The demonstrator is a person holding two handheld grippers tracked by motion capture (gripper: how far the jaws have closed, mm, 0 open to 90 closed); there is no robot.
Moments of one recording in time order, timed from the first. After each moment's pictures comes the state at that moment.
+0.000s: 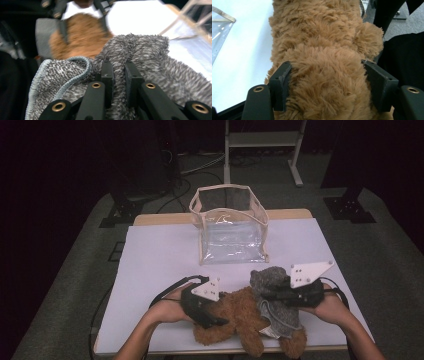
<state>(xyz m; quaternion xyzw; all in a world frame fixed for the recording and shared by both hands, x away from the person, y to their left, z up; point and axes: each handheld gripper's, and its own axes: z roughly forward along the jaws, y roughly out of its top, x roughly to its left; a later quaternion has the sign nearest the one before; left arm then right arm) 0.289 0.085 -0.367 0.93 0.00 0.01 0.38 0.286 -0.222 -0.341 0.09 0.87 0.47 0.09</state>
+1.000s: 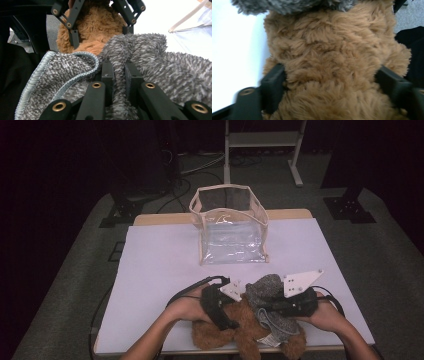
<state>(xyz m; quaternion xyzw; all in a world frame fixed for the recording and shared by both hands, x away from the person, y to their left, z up) 0.299 0.034 -0.383 0.95 0.01 -0.02 0.31 0.276 -0.211 -0.368 0.09 0.88 0.45 0.05</state>
